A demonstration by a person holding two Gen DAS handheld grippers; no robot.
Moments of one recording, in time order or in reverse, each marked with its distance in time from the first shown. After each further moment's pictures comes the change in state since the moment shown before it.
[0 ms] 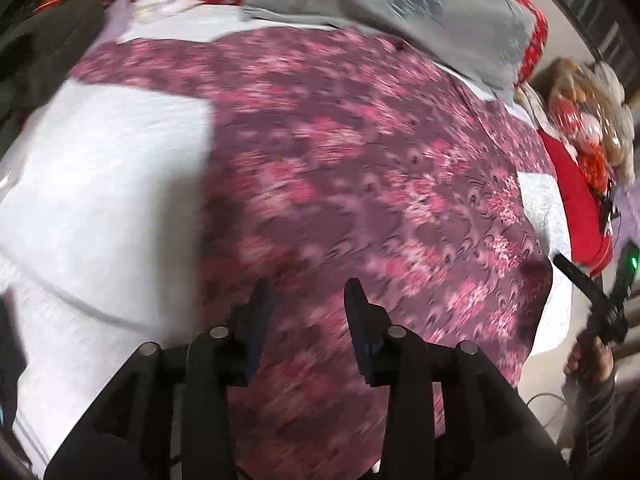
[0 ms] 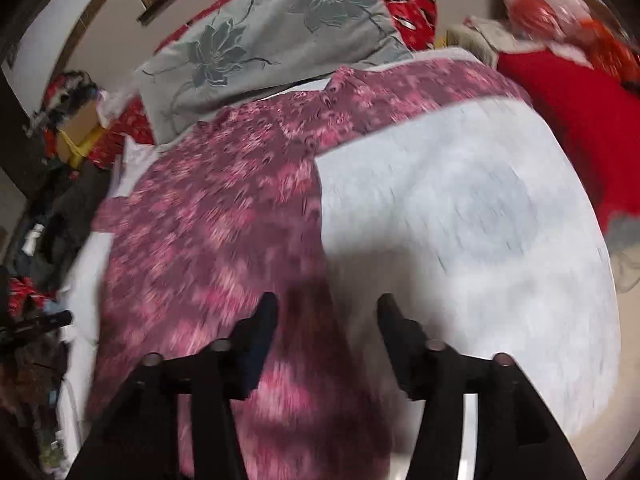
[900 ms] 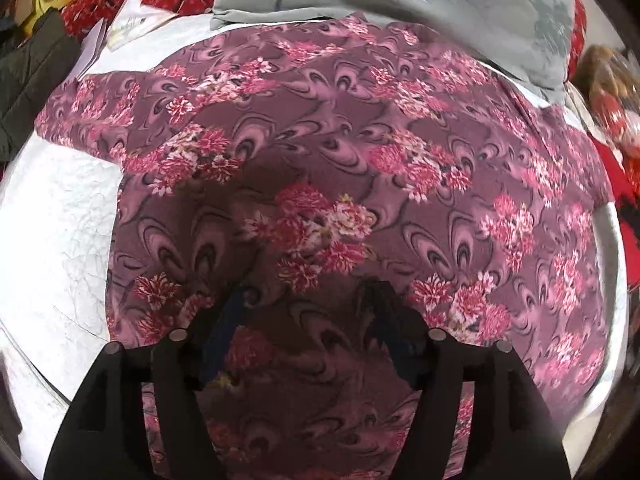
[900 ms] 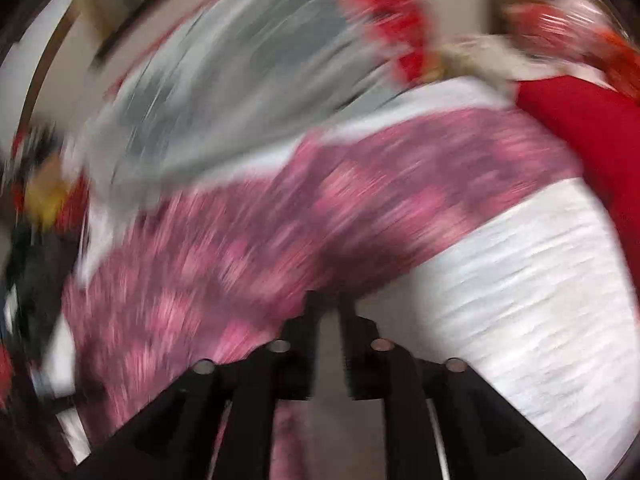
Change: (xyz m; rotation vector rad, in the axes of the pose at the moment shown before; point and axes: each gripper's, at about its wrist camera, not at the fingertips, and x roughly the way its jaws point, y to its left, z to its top) left arm 0.087 -0.028 0.061 0.024 -0.061 0.151; right arm 0.047 -0.108 0.123 0.280 -0.192 -0.013
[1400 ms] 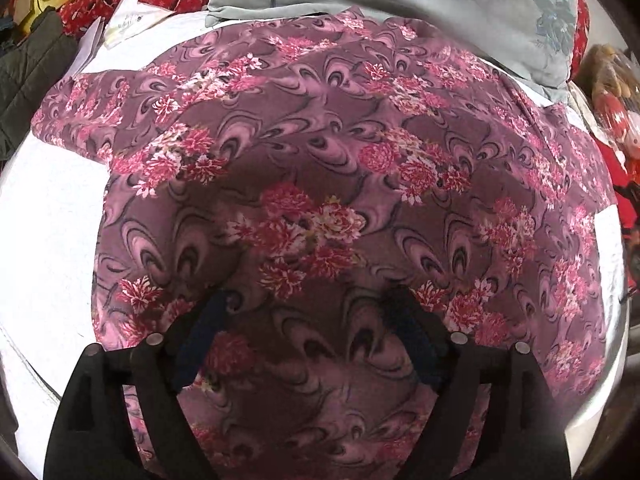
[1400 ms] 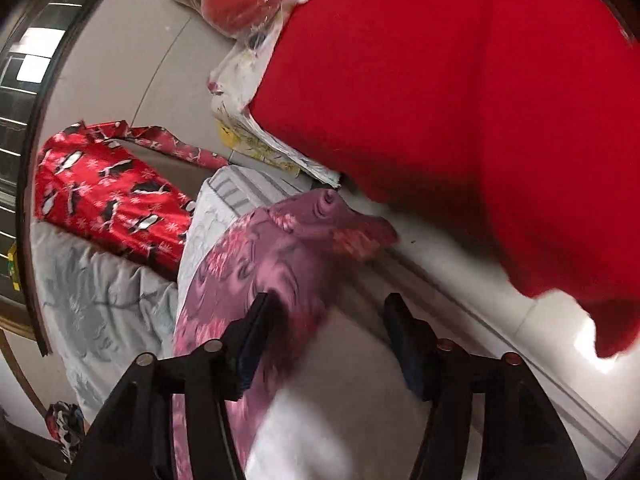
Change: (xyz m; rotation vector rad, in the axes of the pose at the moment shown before) left arm 0.007 -0.006 0.007 -0.022 0.017 -0.006; right arm 0.080 -0.201 0.078 0.656 -0.026 0.024
